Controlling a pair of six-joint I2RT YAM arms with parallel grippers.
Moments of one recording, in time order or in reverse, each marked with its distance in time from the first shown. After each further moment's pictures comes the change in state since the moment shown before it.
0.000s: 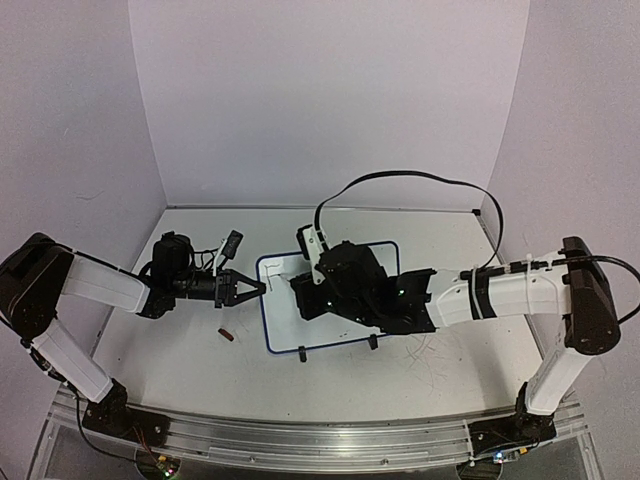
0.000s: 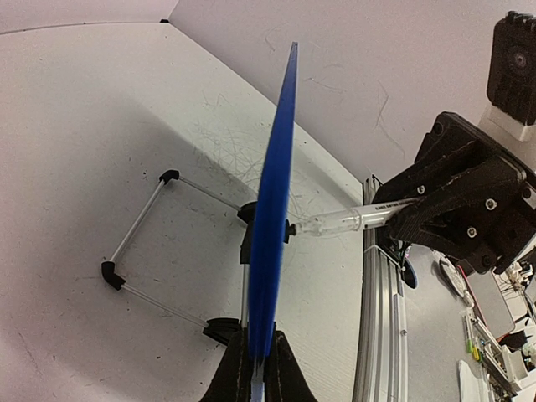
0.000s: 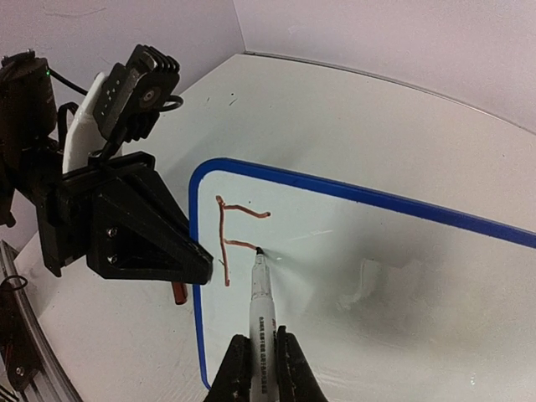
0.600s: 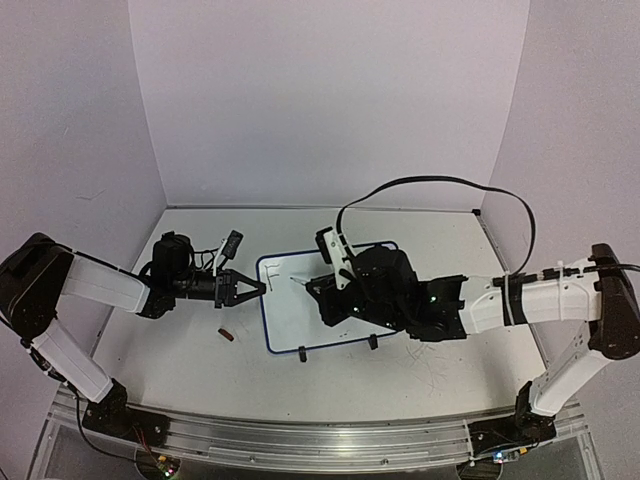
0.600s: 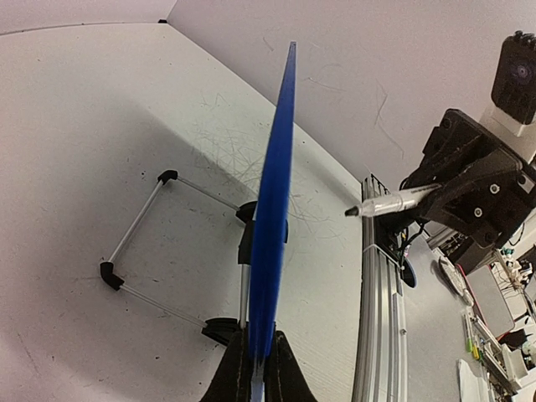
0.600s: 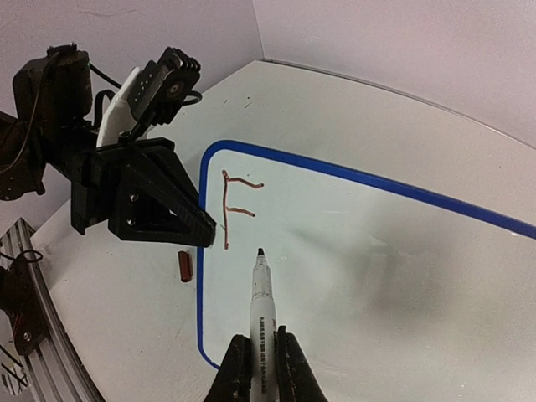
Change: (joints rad) left arm 0.000 0.000 0.000 0.000 0.004 0.000; right arm -0.002 -0.166 -0.172 0.061 -0.063 -0.064
